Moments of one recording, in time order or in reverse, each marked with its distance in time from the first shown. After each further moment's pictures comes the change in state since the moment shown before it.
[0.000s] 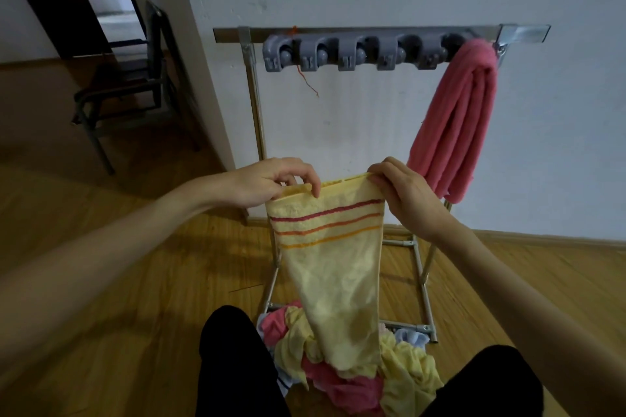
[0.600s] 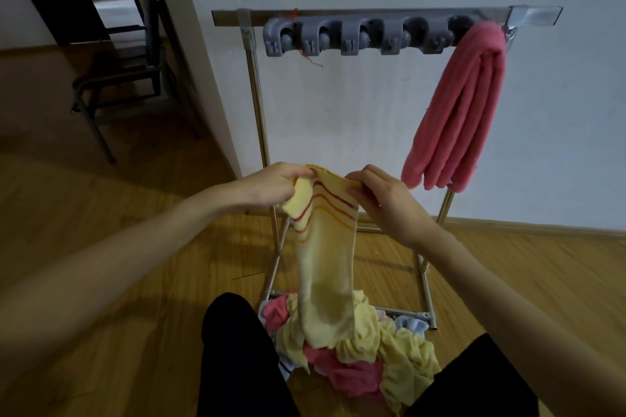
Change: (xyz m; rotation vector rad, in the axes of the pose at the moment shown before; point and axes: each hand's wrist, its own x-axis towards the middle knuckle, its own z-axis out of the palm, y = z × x) left_hand 0.015 -0.006 0.029 0.057 0.160 -0.309; right_hand -0.011 -0.025 0.026 0.079 -0.070 0.010
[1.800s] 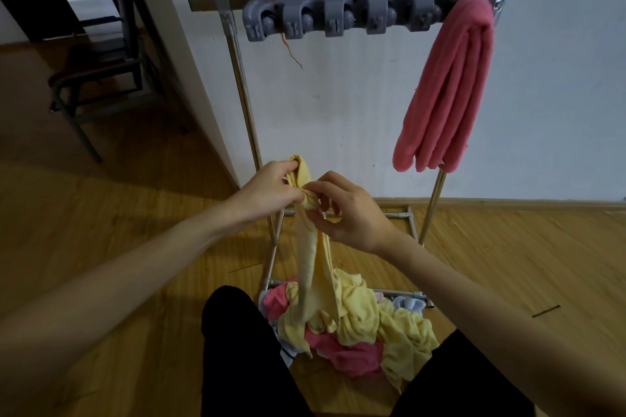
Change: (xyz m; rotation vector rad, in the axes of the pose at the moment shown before) left_hand -0.016 0.003 0.031 -0.263 0.154 -0.001; right_hand -0.009 -0.025 0.041 0.097 -0.015 -0.057
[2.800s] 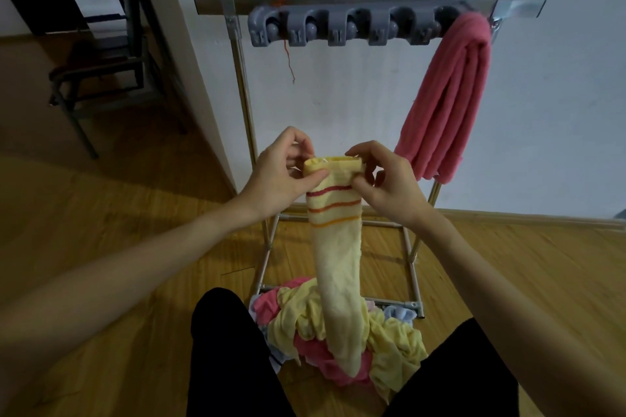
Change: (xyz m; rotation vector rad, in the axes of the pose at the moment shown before) left_hand 0.017 0.001 0.010 -0.149 0.279 0.437; right_hand 0.011 0.018 -0.062 0.127 0.162 0.254
